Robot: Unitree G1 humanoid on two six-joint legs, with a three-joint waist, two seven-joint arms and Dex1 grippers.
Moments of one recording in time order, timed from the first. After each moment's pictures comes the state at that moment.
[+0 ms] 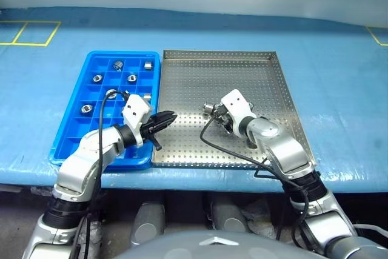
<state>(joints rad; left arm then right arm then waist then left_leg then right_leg) -0.11 0.51 -0.09 -0.40 -0.43 0.56 -0.63 -0.33 -0.39 0.27 -0.20 0.08 0.83 0.33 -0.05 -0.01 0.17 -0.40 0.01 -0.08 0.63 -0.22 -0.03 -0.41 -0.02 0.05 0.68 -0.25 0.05</state>
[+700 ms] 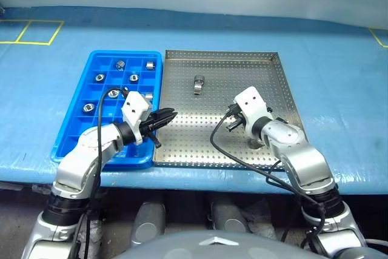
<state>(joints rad) -0.14 0.52 -0.09 -0.40 -0.43 0.56 -0.65 -0.24 -0.42 0.18 -0.43 0.07 0.91 0.32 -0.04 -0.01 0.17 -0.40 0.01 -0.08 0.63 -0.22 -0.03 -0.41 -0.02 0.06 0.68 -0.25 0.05</state>
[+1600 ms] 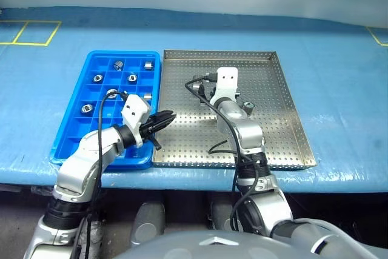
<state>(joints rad) -0.09 0.50 -0.08 -0.40 -0.43 0.56 -0.61 -0.54 0.15 -0.01 0.22 0.06 0.61 -0.18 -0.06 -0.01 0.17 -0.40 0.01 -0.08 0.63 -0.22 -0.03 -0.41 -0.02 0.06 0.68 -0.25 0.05</state>
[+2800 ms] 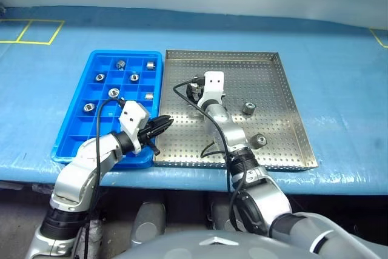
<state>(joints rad) -0.03 0.50 -0.07 -0.44 -0.44 0.56 -0.59 -0.61 0.14 0.07 0.52 0.15 0.24 -0.18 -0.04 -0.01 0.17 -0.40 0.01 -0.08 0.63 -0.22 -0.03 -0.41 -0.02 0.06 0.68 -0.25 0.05</state>
